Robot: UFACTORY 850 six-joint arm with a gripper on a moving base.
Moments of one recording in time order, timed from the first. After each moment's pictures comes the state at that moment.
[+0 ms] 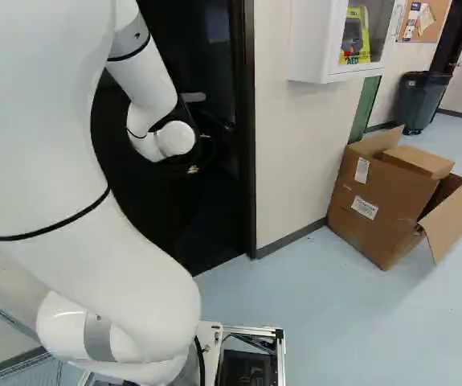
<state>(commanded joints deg) 4.0 -1.4 -37.4 -22.1 37.0 15.1</state>
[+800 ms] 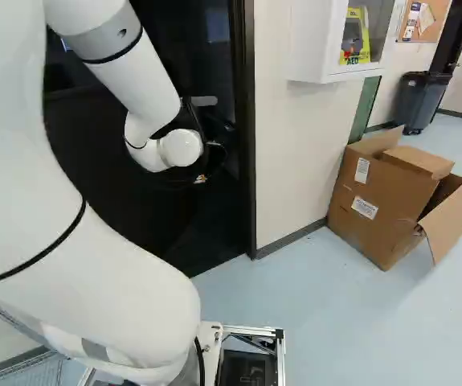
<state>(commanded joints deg) -1.1 6.7 -29.5 -22.1 37.0 15.1</state>
